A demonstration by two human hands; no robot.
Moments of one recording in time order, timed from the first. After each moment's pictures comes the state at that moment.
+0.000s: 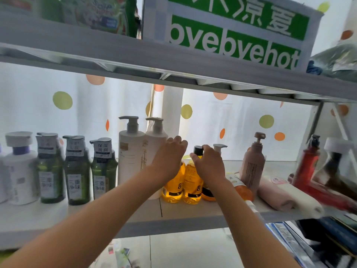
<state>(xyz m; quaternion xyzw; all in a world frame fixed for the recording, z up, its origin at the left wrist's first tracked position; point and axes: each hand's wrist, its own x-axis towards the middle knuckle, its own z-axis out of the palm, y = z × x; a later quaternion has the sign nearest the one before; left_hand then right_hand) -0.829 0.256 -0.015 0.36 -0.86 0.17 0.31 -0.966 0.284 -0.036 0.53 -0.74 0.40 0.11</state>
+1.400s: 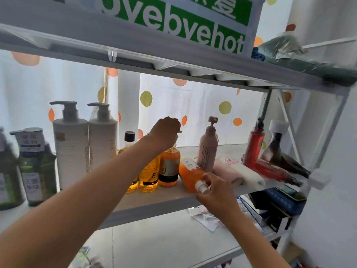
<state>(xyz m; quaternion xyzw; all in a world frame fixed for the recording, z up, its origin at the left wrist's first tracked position) -0.946 0.266 0.023 0.33 -0.90 0.10 0.27 -1.076 0.420 -0.118 0.52 -0.77 0.36 0.06</state>
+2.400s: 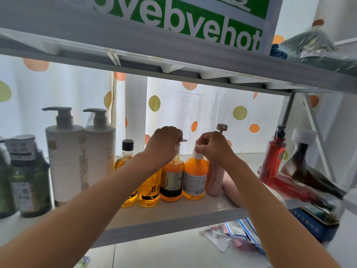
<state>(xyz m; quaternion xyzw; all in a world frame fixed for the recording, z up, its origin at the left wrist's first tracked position) -0.948 0.263 0.013 0.33 -0.87 0.07 0.36 -1.124 0.306 0.002 0.59 -0.69 0.41 0.01</state>
